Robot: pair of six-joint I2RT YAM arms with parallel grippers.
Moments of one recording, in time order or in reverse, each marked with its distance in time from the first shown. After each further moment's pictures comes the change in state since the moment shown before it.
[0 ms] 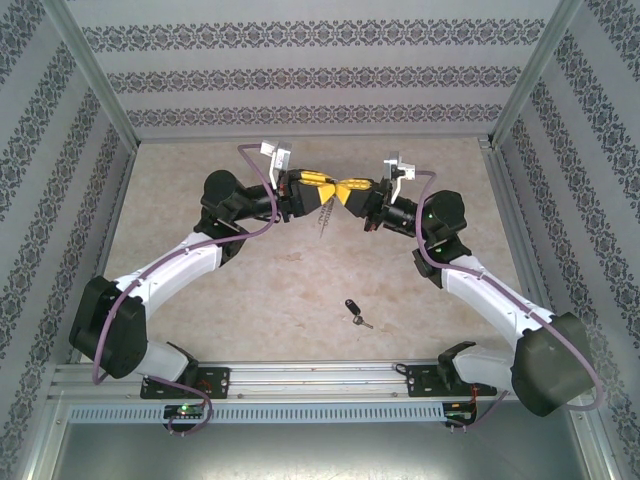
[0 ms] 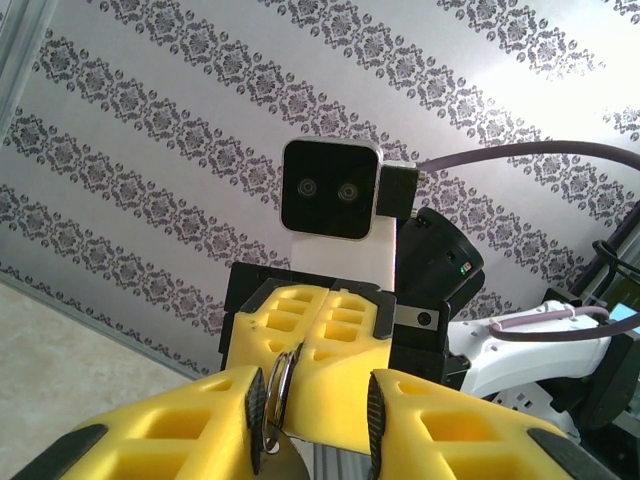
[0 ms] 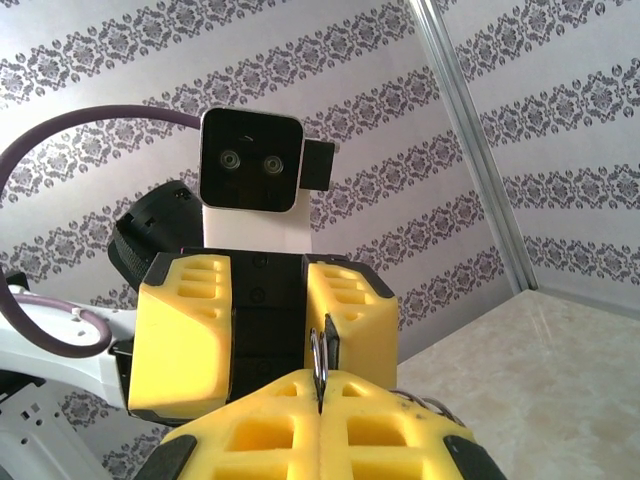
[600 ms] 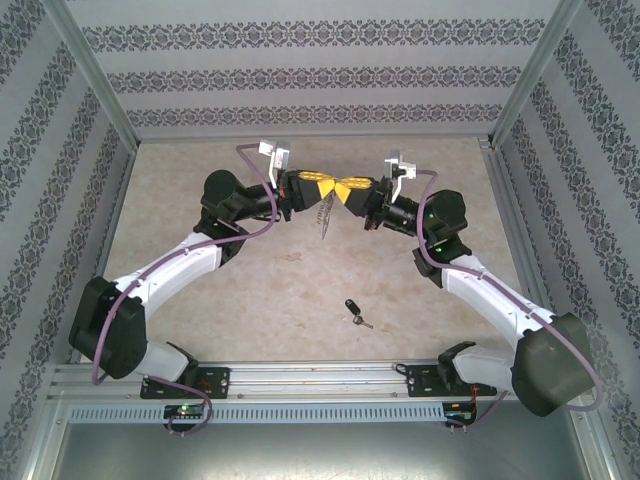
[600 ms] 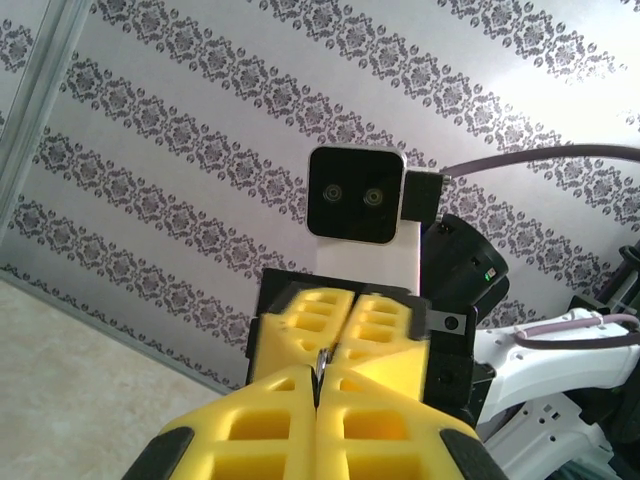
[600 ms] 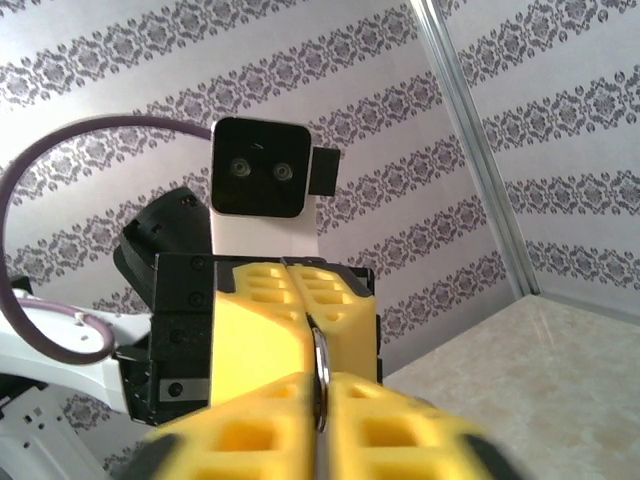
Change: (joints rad) left arm 0.000 -0.006 0.000 -0.027 -0.041 0.047; right arm -0.011 0.000 0.007 -0.009 0.003 0.000
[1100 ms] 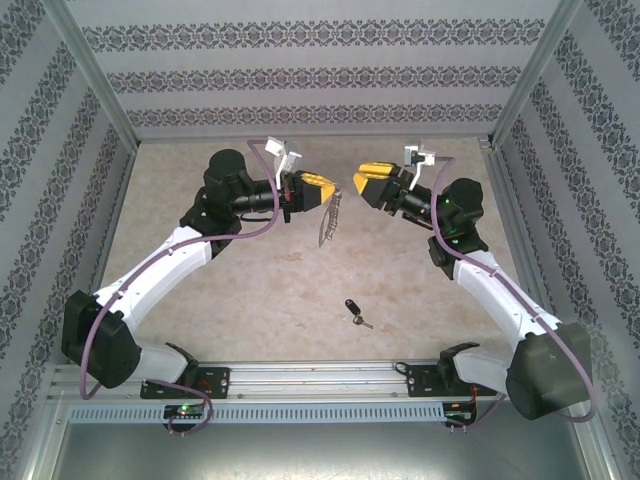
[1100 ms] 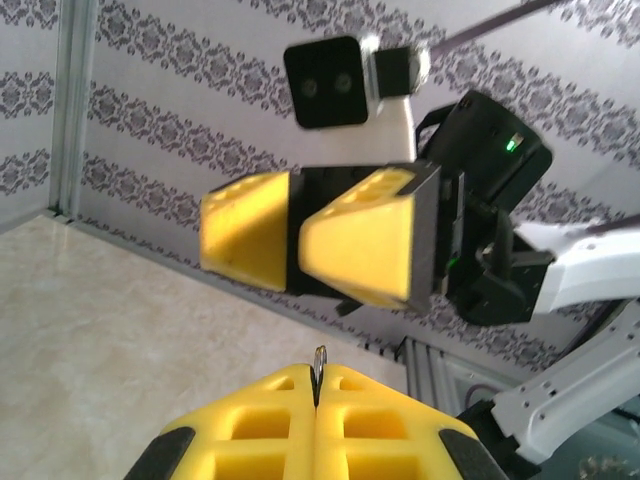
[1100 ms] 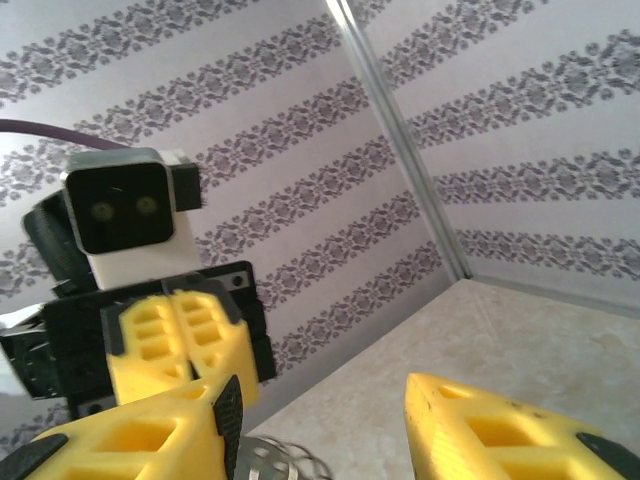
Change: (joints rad) left arm -0.001 -0.054 0.167 -0.579 0.013 0.449; right arm -0.130 -0.016 0.055 -0.139 -0.062 0.005
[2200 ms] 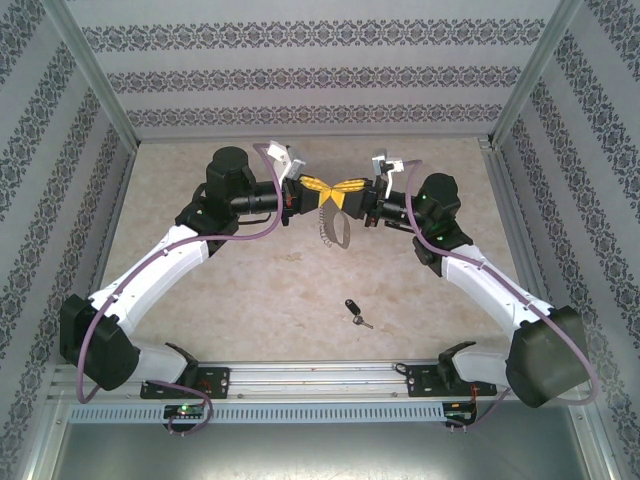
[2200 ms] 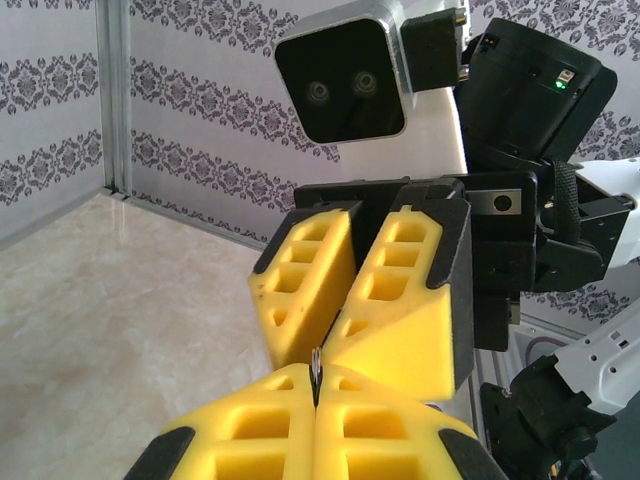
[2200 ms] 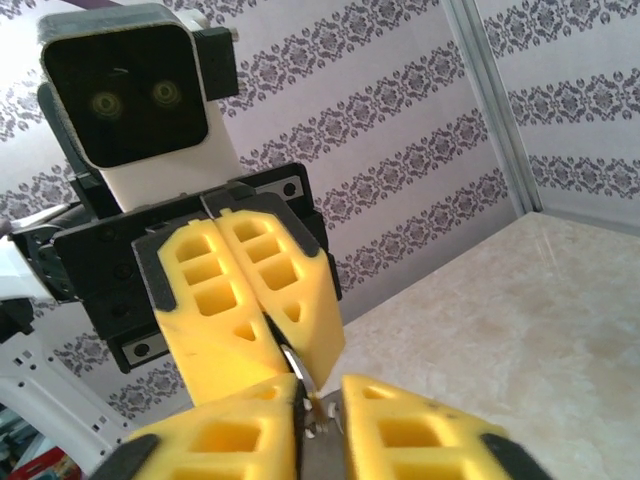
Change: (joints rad) left arm 0.000 -0.014 0.030 -0.170 -0.061 0.186; right arm 0.107 0.065 0.031 -0.097 -0.076 -0.093
